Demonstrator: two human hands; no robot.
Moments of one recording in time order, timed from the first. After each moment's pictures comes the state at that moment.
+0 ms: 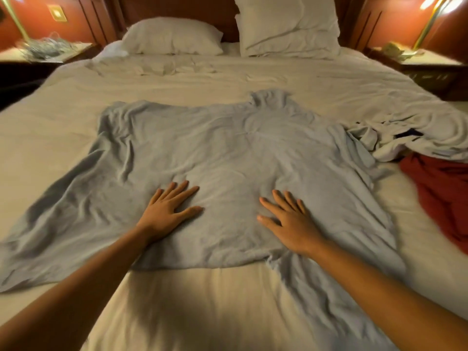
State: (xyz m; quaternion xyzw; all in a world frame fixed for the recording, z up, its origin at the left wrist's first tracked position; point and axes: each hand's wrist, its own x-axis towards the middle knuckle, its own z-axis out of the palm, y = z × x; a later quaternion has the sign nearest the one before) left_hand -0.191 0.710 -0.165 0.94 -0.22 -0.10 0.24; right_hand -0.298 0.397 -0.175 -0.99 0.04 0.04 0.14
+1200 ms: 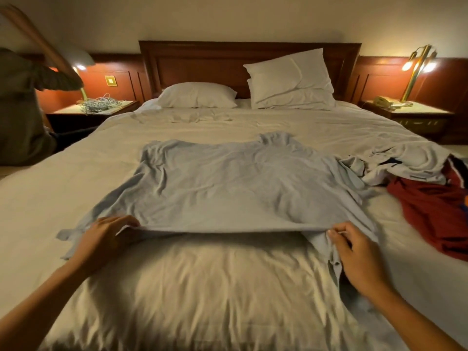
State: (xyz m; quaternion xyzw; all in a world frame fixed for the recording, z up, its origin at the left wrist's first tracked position) left_hand -0.294 0.872 -0.119 0.93 -0.23 0.21 0.19; right_hand -0.451 0.382 -0.108 -0.88 0.13 -0.27 0.38
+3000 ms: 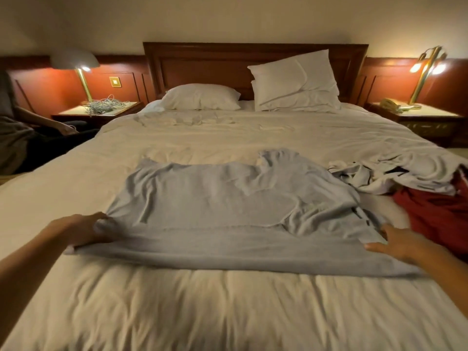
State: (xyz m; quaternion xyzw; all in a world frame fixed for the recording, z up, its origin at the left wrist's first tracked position) left_hand -0.230 0.910 -0.072 0.99 0.06 -0.13 0.01; right_hand -0.383 0.217 -0.093 -0.94 0.29 0.16 0.07
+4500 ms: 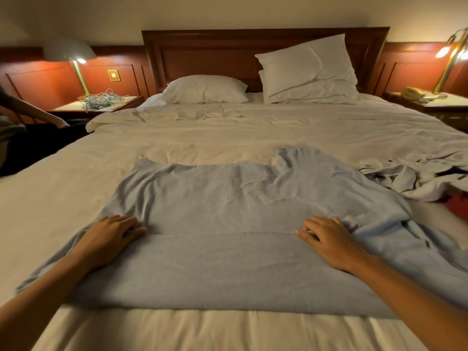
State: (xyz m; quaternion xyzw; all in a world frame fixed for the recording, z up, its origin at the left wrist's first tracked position) left_hand -0.152 0.884 -0.150 0.97 -0.21 0.12 0.06; right_hand -0.242 0.359 -0.173 -0.98 -0.09 -0.13 0.11
